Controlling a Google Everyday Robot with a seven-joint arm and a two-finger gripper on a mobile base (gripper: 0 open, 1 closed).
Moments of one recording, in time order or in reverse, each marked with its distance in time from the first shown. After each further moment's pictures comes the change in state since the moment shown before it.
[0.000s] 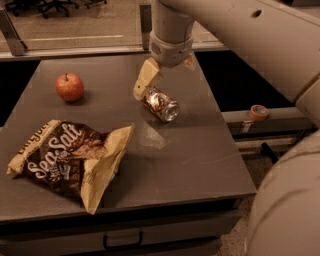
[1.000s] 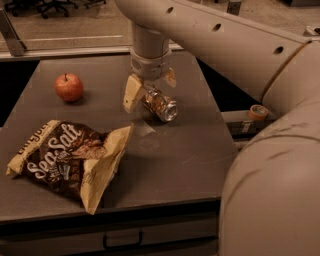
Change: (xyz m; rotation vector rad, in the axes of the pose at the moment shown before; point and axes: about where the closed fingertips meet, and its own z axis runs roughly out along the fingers) arm -0.016 0.038 0.041 -0.012 0.075 -0.020
